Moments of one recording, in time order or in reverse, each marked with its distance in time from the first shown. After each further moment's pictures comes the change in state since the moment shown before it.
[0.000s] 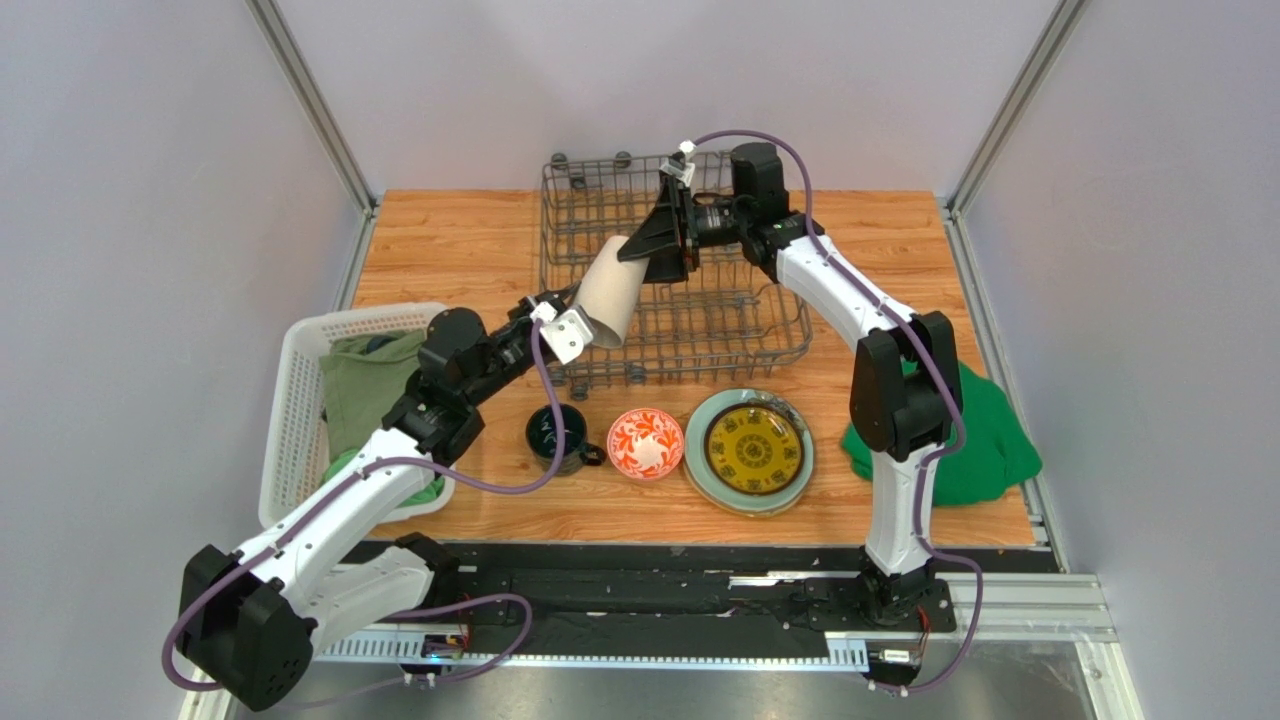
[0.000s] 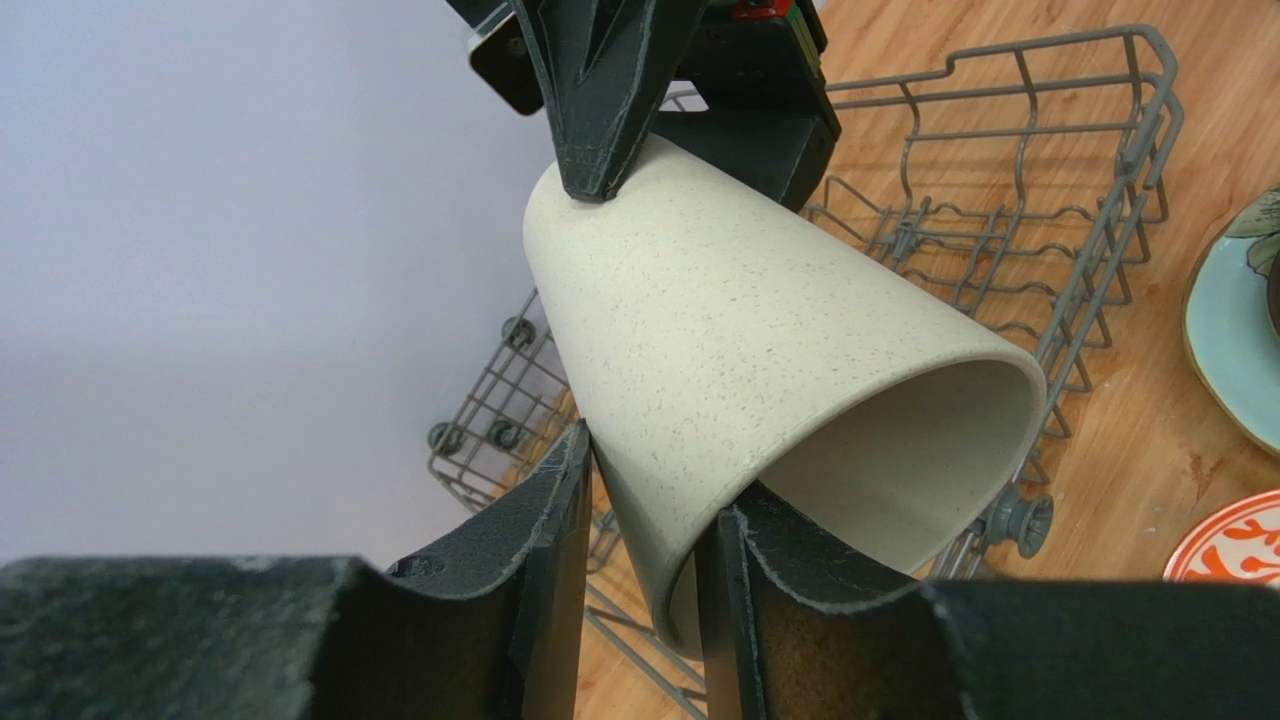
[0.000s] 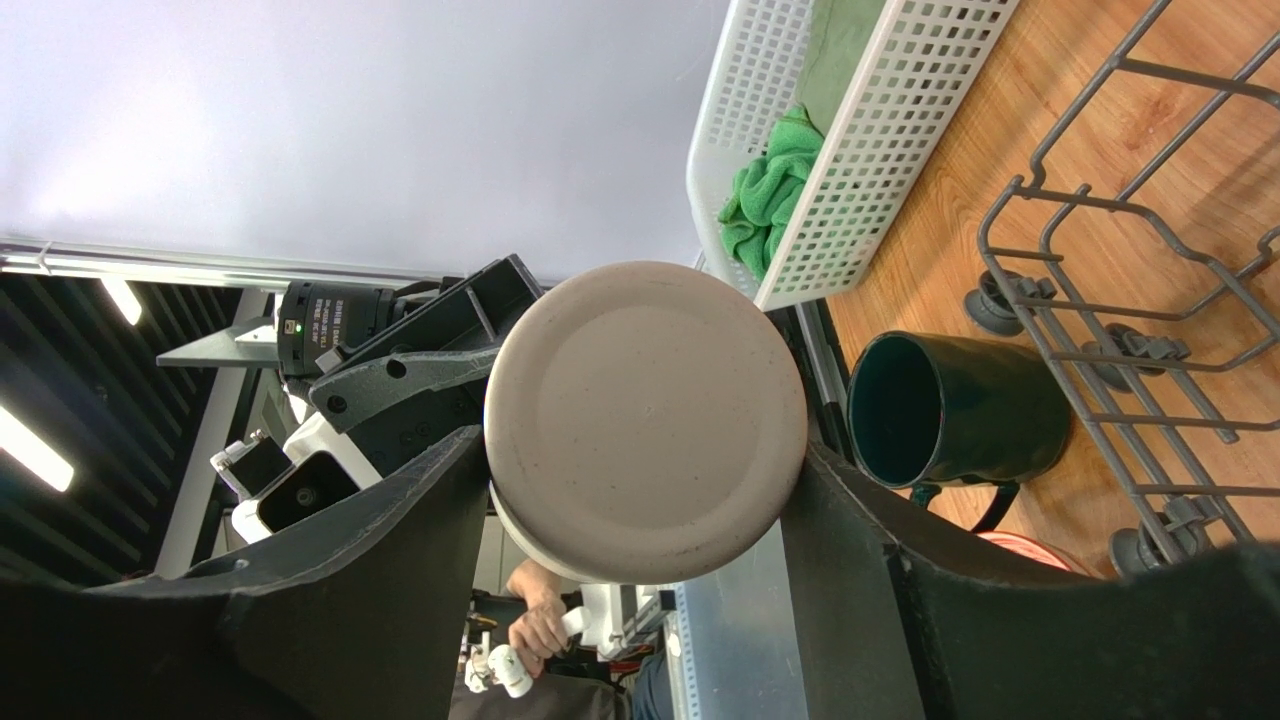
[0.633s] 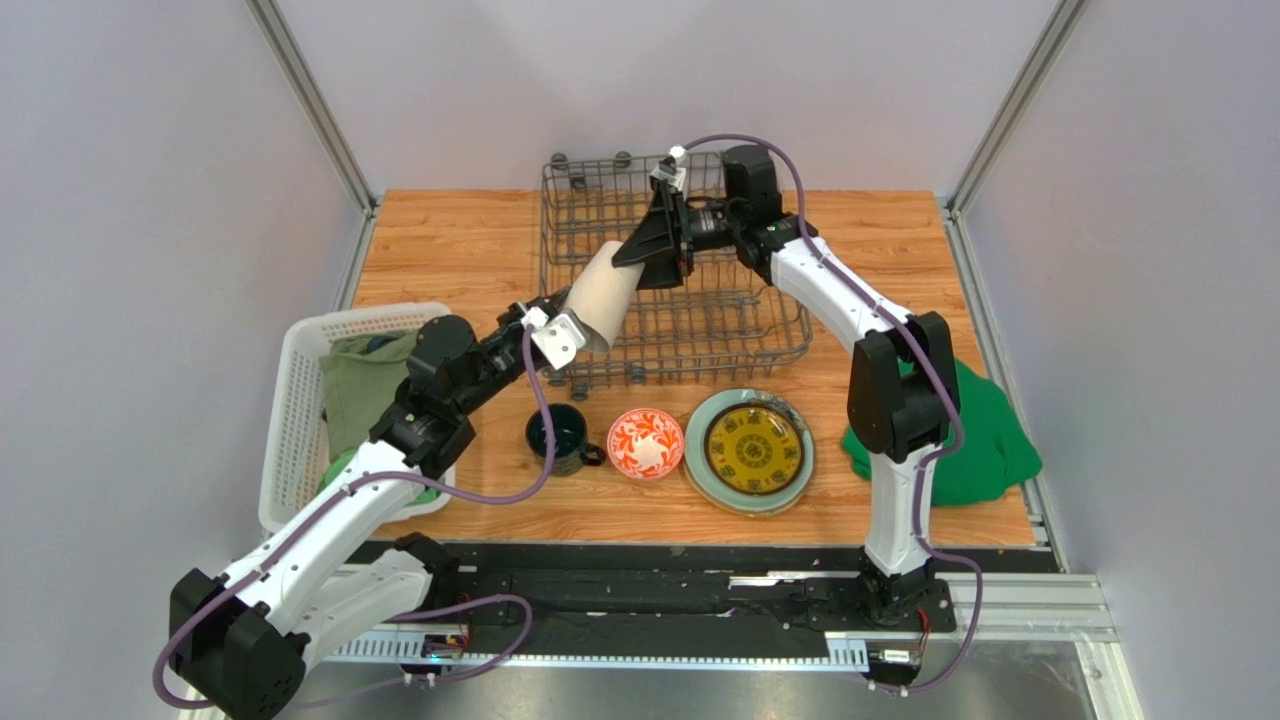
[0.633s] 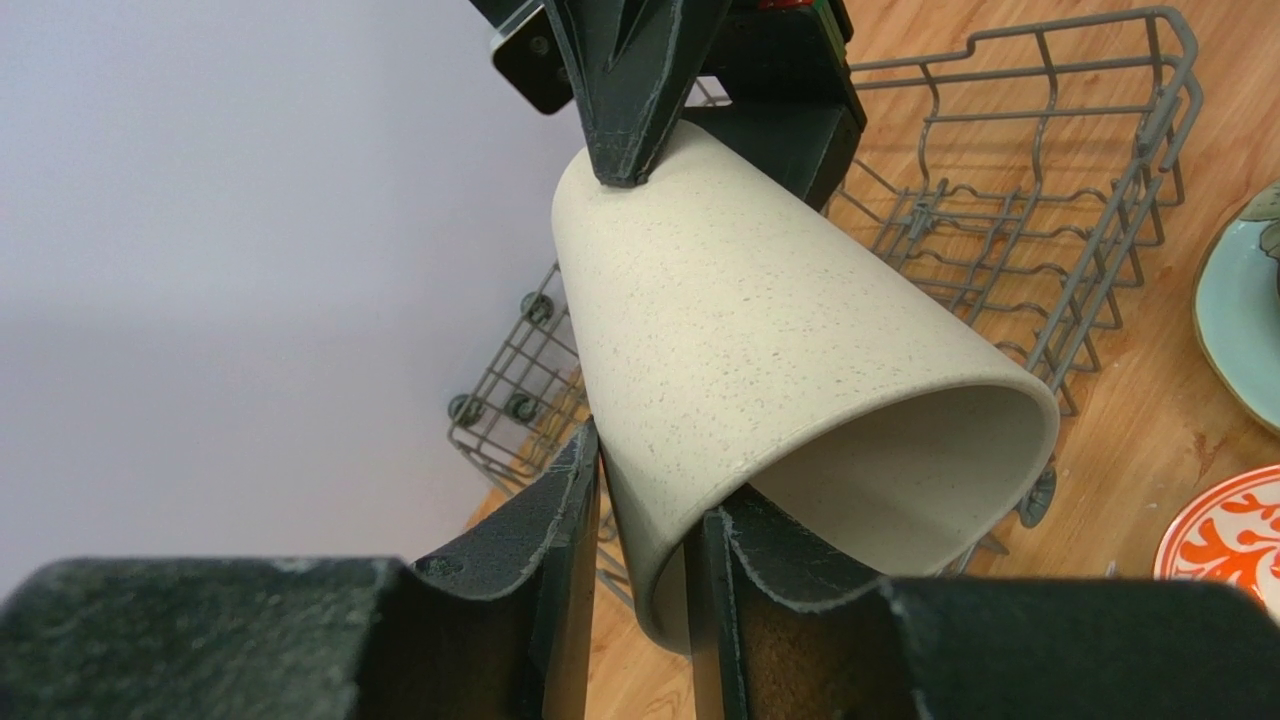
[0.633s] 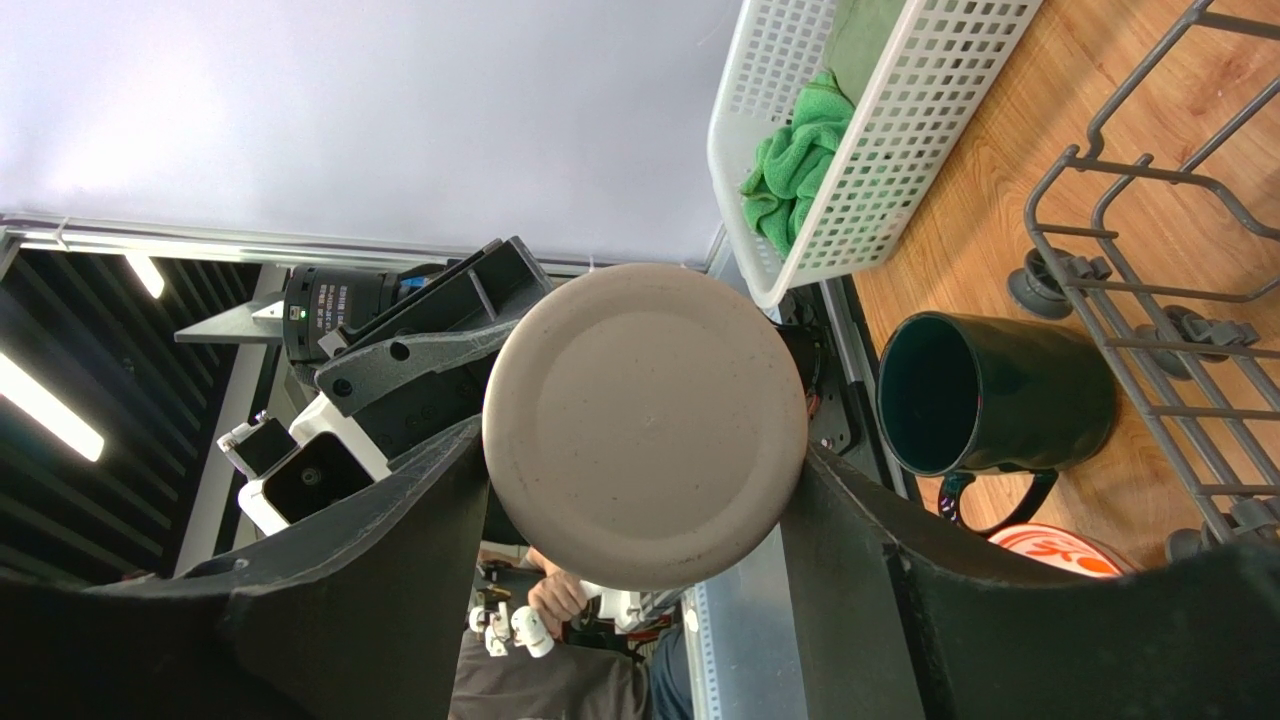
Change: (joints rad) left arm 0.000 -0.071 -0.004 -0.069 -0.041 0.003; right arm 0.021 0.000 0.000 0.000 -0.026 0.021
